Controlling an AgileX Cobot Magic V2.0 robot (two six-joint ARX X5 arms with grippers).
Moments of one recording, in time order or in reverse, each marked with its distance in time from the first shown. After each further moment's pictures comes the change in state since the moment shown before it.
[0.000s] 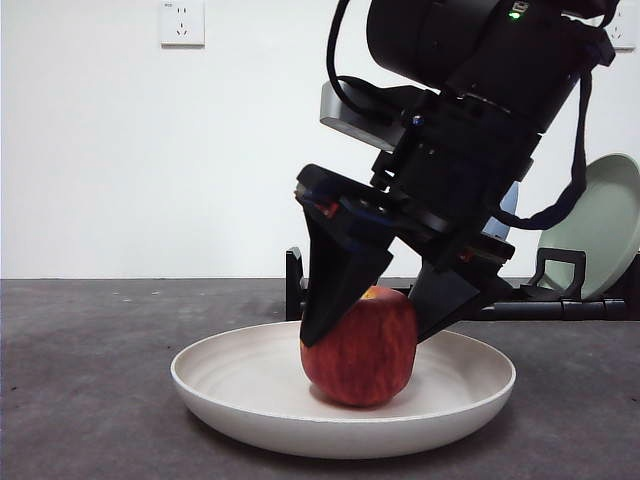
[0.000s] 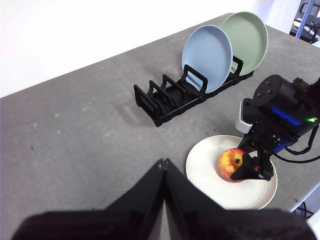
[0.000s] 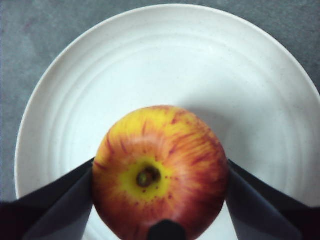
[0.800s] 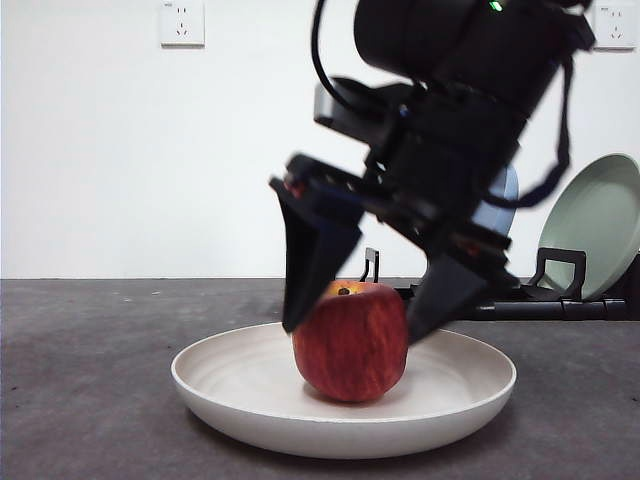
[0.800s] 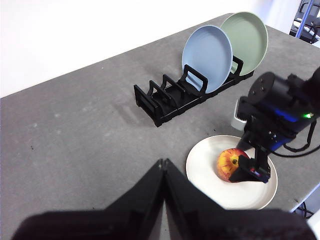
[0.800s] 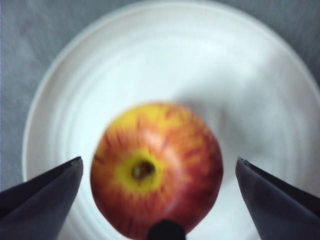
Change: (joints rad) left arm 0.000 0.000 0.000 0.000 0.000 0.000; right arm 0.001 0.021 0.088 -0.114 0.011 0.032
